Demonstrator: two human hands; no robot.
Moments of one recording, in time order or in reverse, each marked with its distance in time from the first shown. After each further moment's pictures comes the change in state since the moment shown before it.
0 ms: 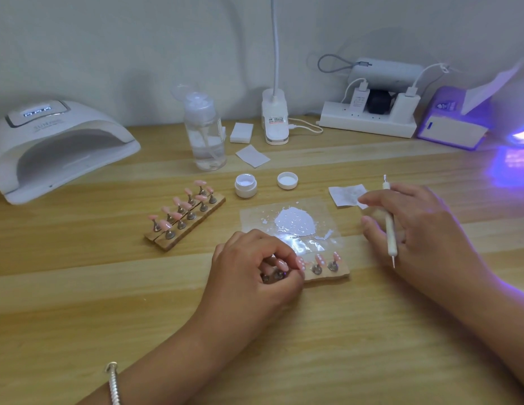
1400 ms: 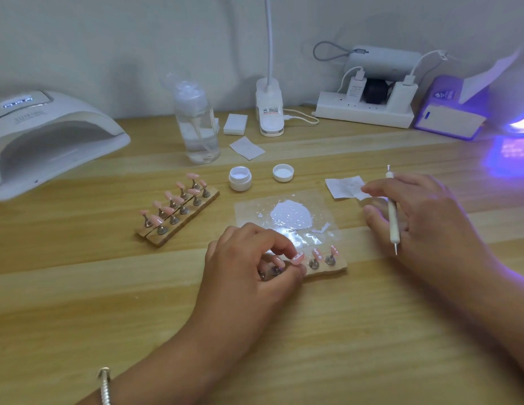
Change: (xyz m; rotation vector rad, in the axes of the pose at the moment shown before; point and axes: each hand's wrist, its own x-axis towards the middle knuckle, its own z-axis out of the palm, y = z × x) left_hand -0.003 -0.002 0.003 0.016 0.026 0.024; right_hand 0.003 0.012 0.001 -0.041 -0.013 0.032
